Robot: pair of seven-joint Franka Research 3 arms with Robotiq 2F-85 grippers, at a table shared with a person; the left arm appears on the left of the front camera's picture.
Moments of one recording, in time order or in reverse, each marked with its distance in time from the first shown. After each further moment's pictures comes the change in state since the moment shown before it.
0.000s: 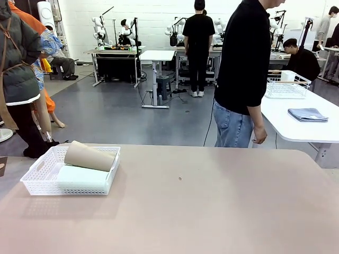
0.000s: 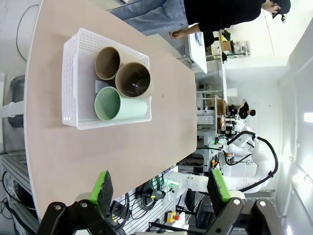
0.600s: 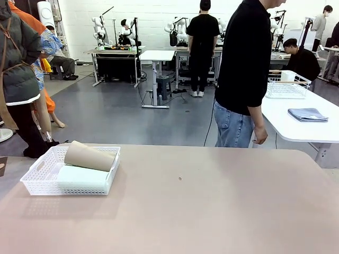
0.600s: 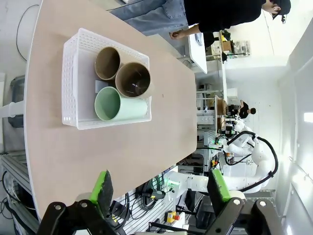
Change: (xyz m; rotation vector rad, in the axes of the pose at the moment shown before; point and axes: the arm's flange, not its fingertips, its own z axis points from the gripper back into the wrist) left arm 0.000 0.000 0.000 0.000 0.000 0.000; right arm 0.000 0.000 0.000 0.000 0.000 0.000
